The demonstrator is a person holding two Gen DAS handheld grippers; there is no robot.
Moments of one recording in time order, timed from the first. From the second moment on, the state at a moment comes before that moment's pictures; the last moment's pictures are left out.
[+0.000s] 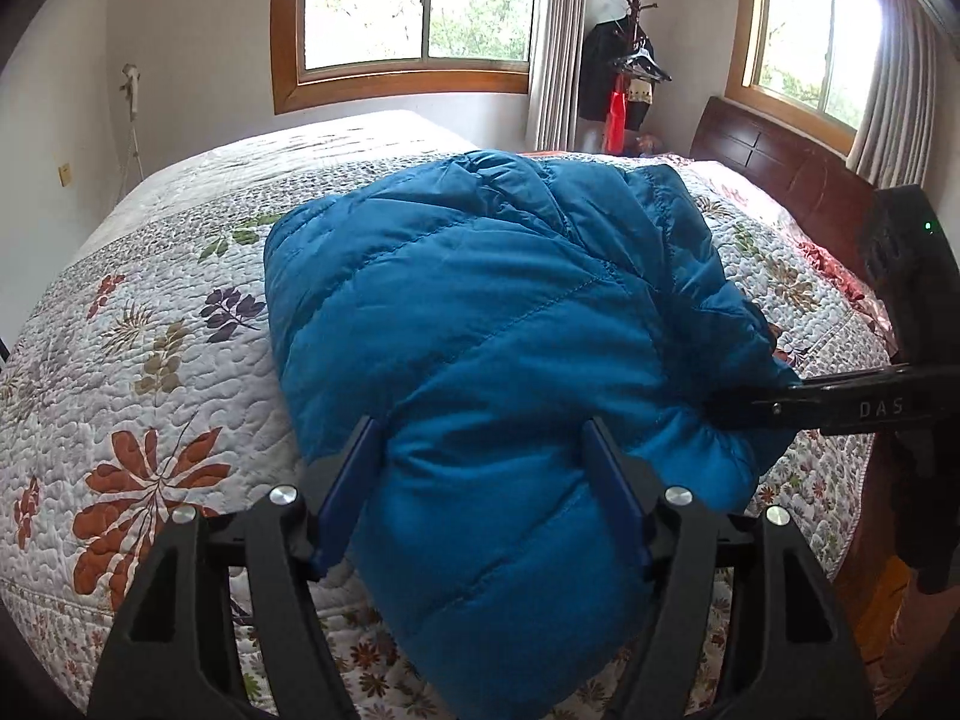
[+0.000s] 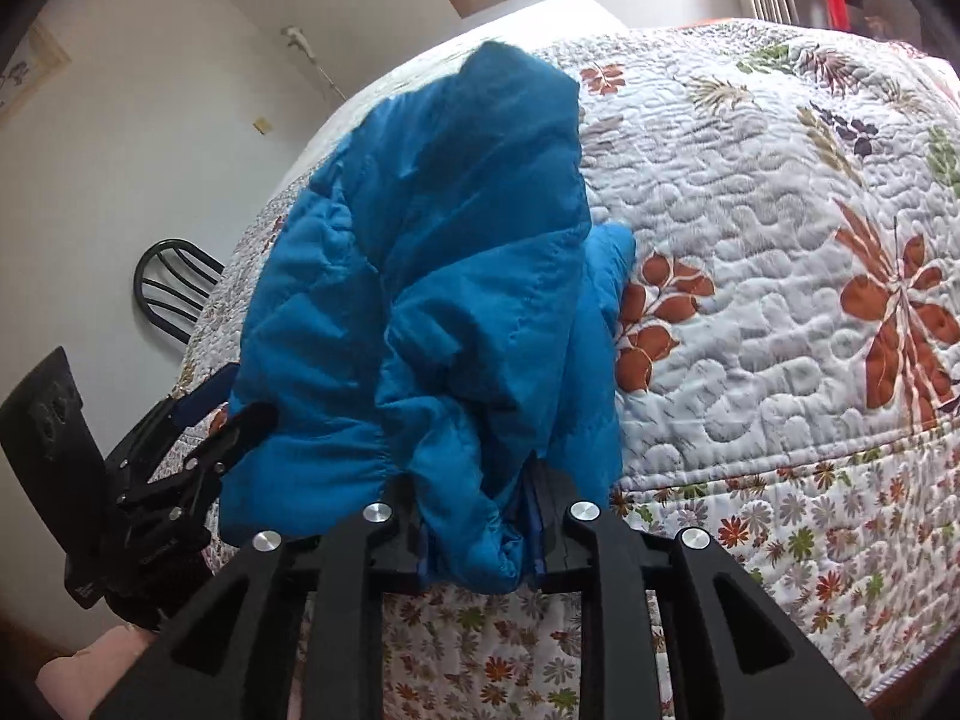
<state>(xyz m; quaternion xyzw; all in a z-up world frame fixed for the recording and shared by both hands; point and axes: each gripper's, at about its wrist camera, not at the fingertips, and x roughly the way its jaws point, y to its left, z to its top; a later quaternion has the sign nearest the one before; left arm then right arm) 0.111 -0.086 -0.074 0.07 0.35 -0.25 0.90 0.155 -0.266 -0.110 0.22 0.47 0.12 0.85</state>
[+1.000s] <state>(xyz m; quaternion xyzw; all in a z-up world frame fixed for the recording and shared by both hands) 0.151 -0.072 -0.052 0.02 0.36 -0.24 0.90 0.258 -0.311 -0.056 0.23 0.49 0.11 0.83</state>
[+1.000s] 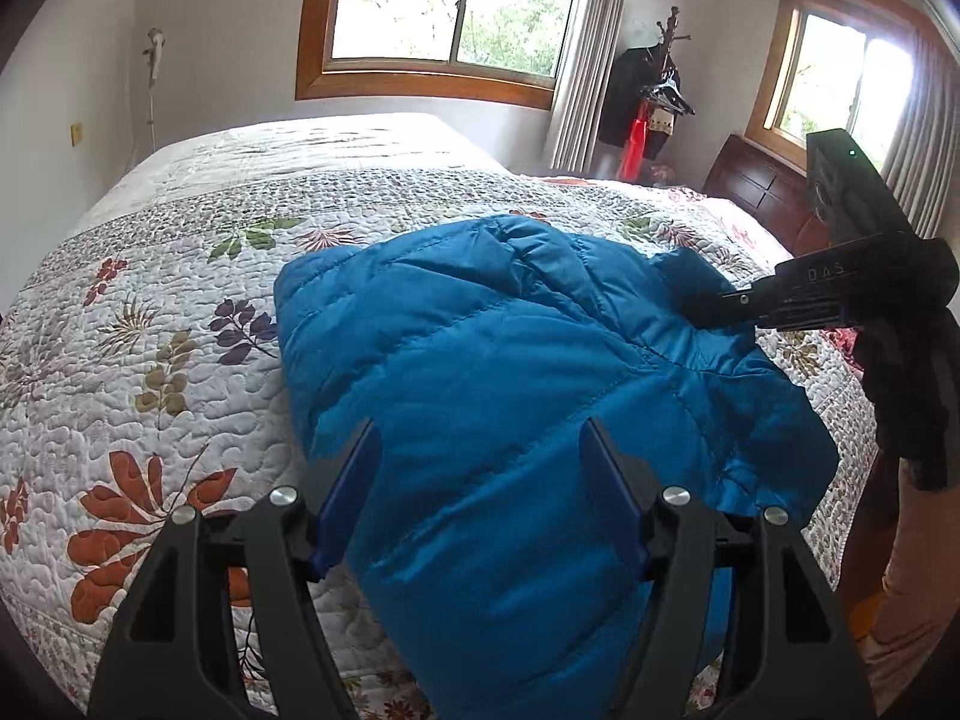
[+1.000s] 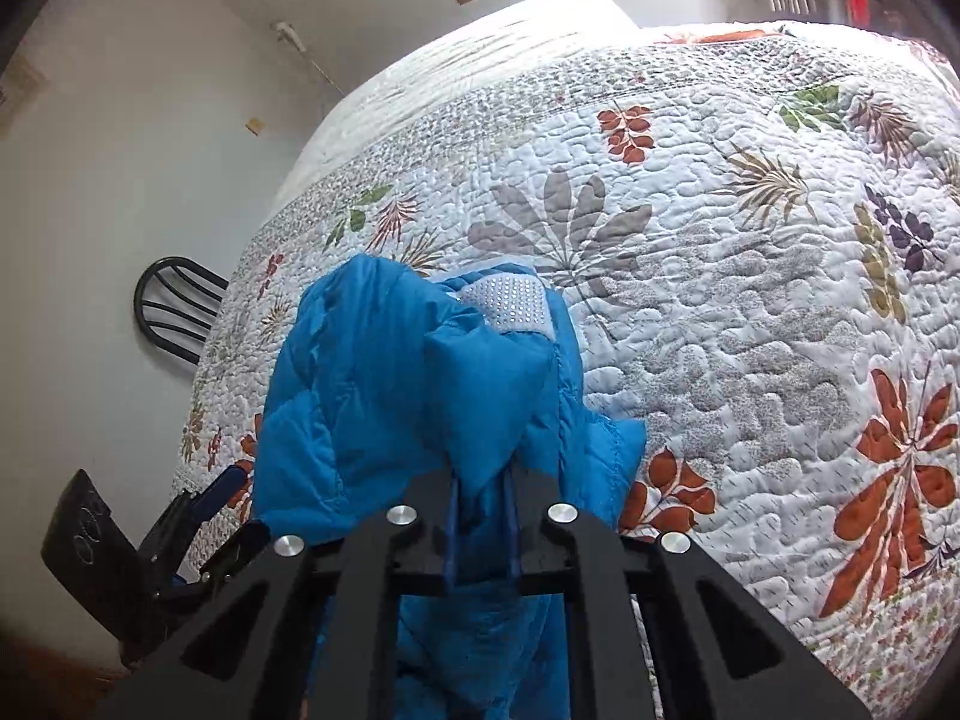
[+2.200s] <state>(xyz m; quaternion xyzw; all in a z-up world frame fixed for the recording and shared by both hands) 0.128 -0.060 -0.071 0.01 0.39 -0.21 0.90 0.157 -0.251 -0.078 0.09 0.49 0.11 0.86</state>
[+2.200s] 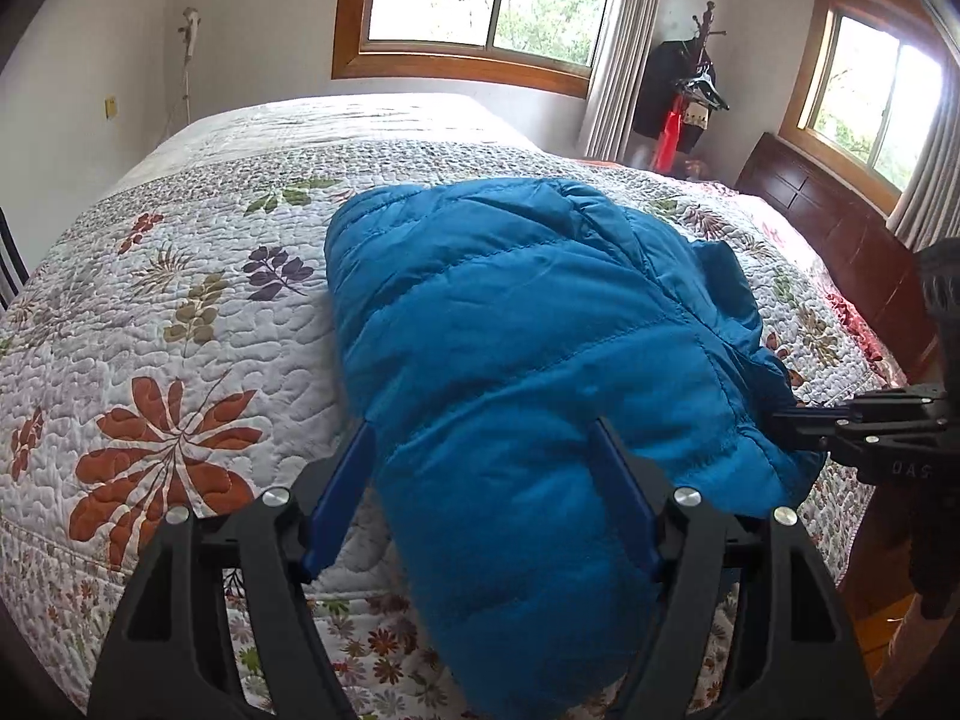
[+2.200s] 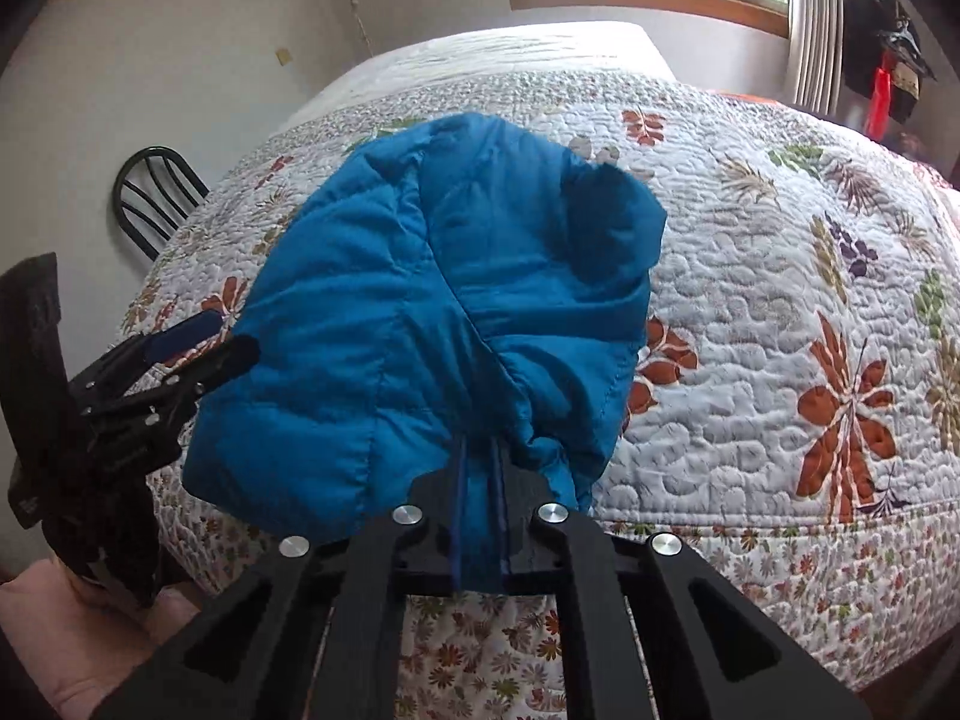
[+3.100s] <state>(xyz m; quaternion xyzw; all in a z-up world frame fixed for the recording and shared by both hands) 0.136 -0.040 -0.074 -0.03 0.39 -0.21 0.89 0.141 -0.261 -0.092 0.16 0.45 0.11 0.87</state>
